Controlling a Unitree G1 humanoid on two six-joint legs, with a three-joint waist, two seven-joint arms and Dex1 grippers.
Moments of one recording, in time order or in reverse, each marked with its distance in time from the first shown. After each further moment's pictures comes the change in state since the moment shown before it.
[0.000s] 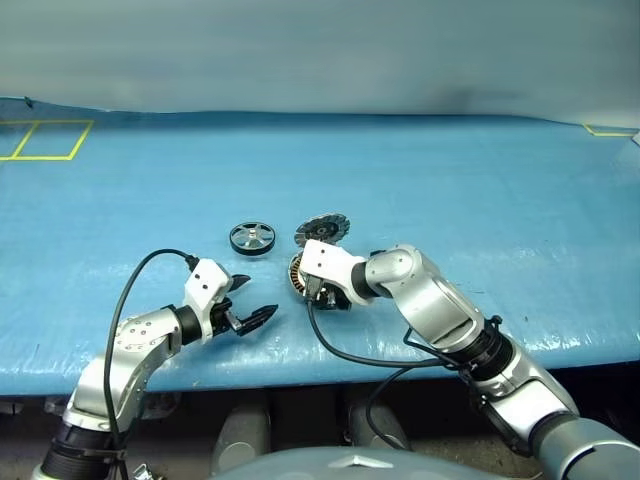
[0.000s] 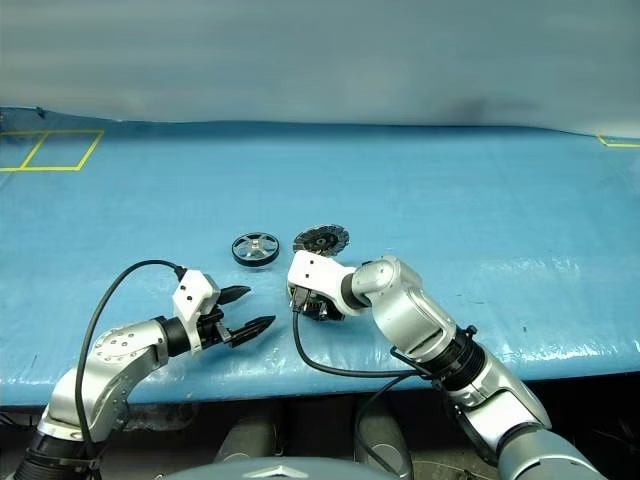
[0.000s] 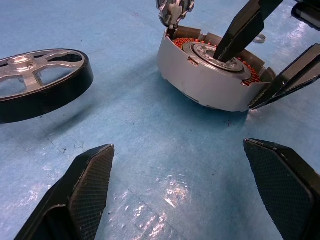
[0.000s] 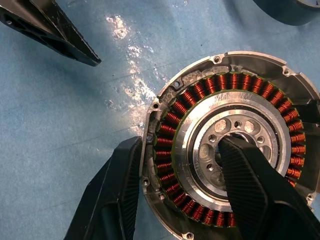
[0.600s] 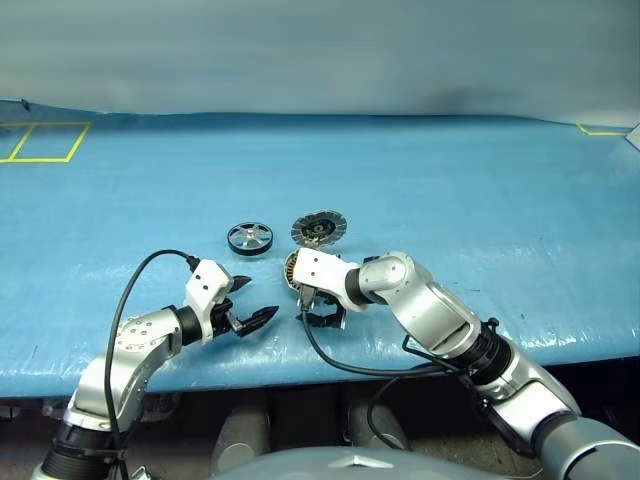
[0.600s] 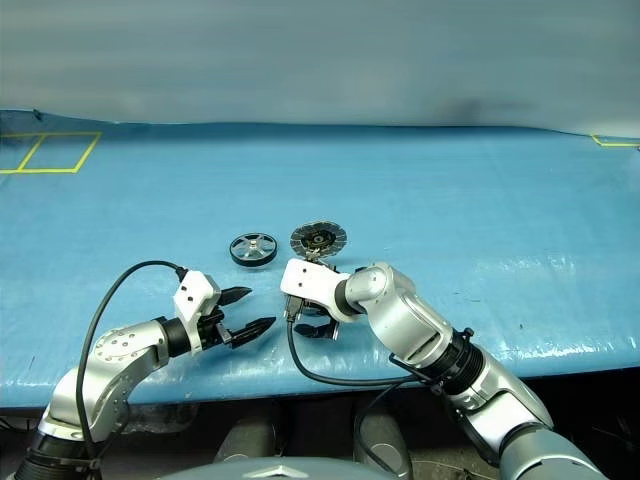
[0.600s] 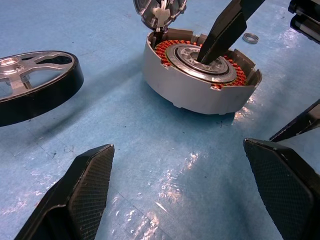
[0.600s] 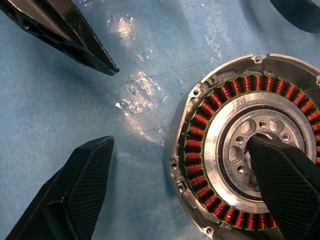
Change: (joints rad) left arm -0.001 0.000 -0.002 0.004 0.000 0.000 -0.012; right arm -0.001 -0.013 0.049 -0.014 0.044 -0.012 -0.064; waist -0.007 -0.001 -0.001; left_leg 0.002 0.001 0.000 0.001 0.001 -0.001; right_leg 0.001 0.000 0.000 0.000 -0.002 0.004
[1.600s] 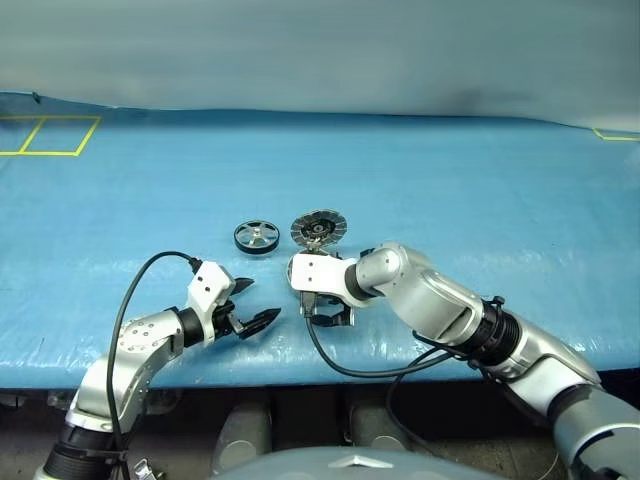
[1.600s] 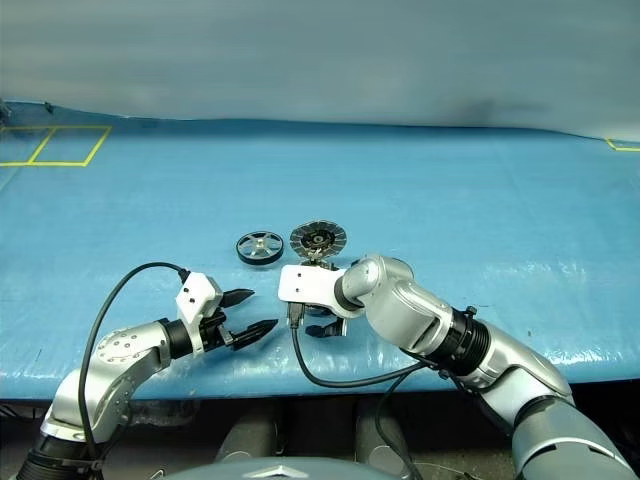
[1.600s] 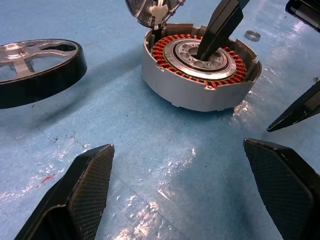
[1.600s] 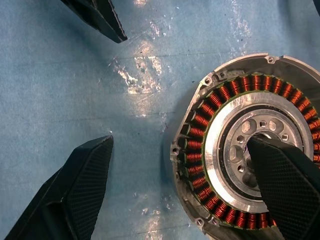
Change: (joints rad) left arm 0.004 -0.009 -0.008 0.003 0.000 0.001 -0.007; right arm -0.175 -0.117 0.175 -0.006 0.031 0.019 0.034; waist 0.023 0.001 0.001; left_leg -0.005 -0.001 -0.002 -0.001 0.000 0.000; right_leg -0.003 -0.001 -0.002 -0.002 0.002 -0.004
